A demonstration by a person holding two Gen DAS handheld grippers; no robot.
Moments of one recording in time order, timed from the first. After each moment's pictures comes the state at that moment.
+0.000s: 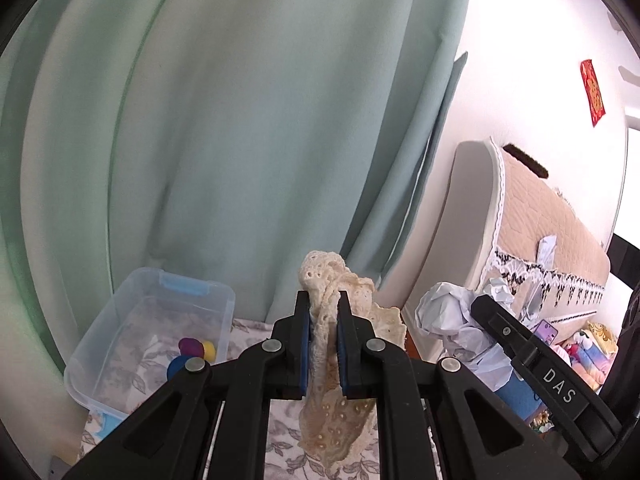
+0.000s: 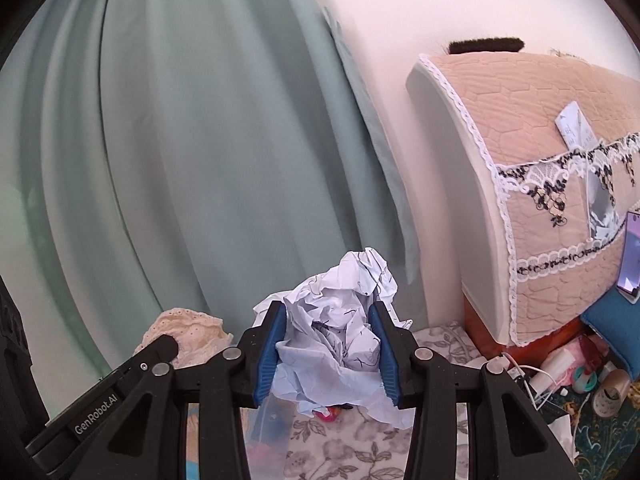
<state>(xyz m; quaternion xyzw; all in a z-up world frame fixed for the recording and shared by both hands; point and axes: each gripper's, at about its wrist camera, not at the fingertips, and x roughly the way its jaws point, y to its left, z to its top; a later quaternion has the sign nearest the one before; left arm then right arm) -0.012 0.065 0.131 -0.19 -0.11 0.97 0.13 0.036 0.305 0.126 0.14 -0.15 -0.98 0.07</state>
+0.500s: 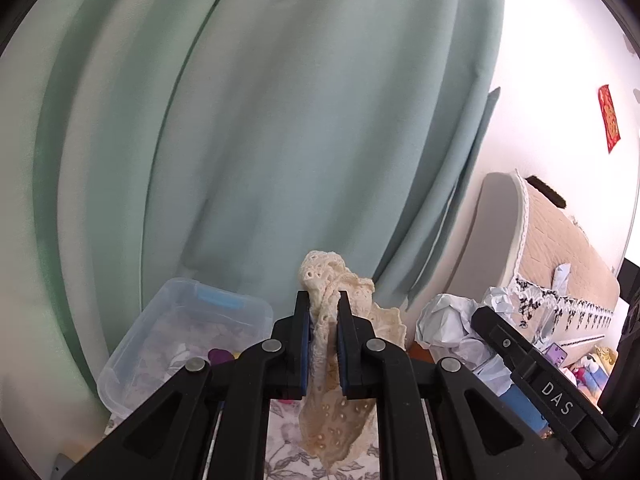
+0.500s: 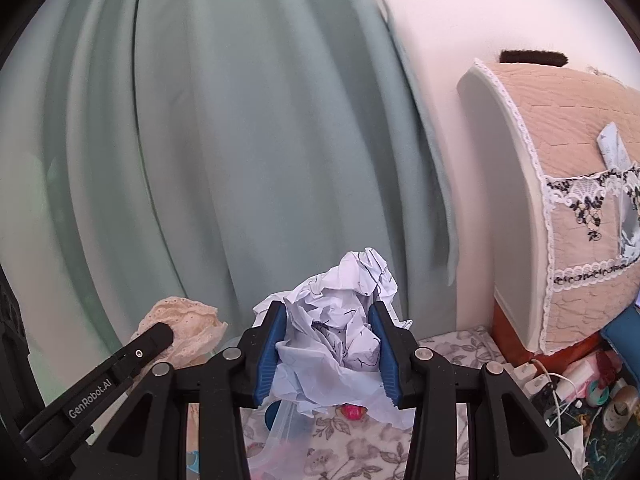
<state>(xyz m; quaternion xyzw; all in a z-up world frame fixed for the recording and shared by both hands) -0.010 0.009 0.130 -0.17 -0.14 0.97 0.10 0.028 0.250 0.128 0.15 -0.12 -0.98 0.11</state>
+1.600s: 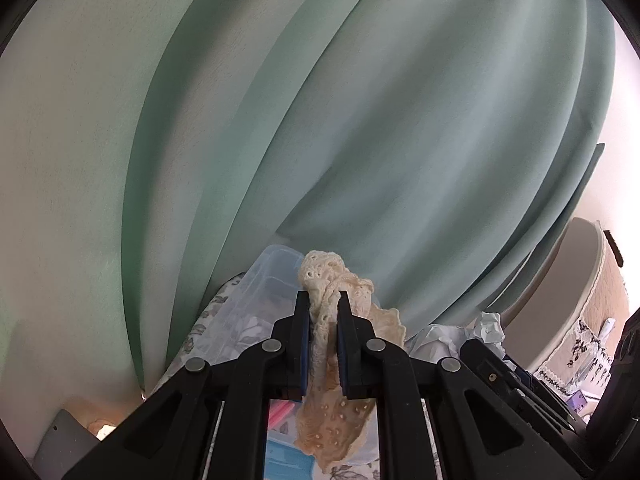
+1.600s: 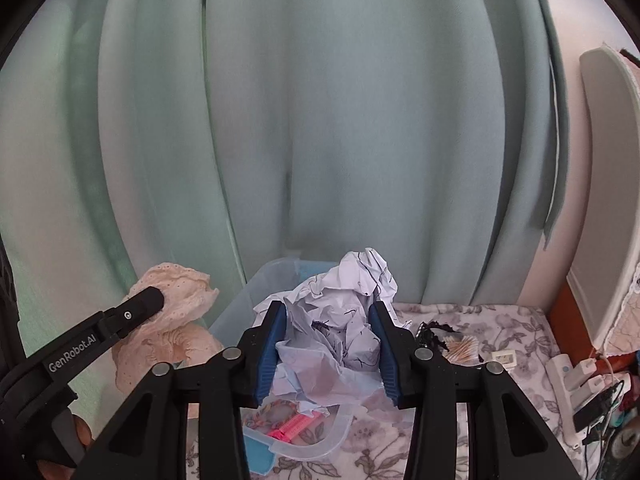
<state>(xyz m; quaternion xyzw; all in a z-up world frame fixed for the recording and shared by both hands) -0.046 -0.114 0.056 -0.22 -0.24 0.95 0.01 -0.021 0.111 0.054 0.25 -0.01 -0.95 0.18</state>
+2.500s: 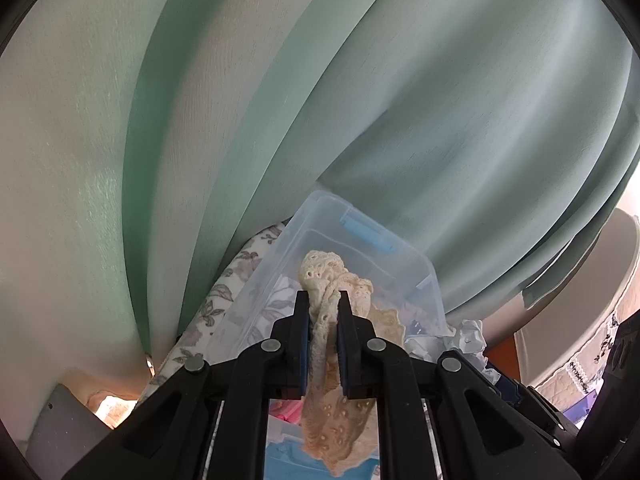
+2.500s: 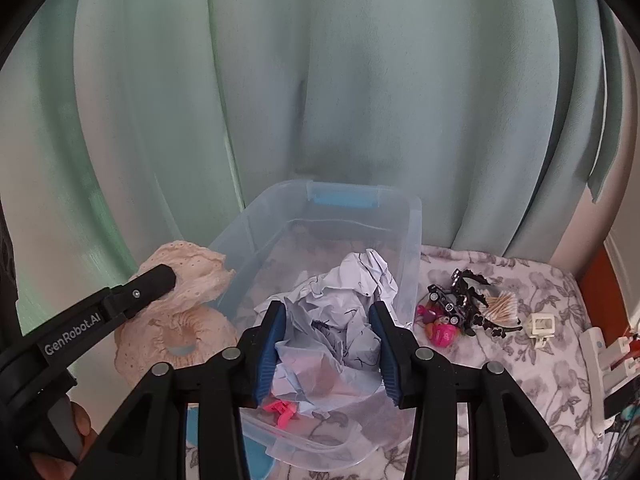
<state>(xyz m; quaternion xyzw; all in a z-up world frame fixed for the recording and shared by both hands) -0.077 -0.136 -0.006 -0.29 -0.26 0.92 -0.01 -0.062 0.073 -0.024 0.34 0.02 -0.92 0.19</state>
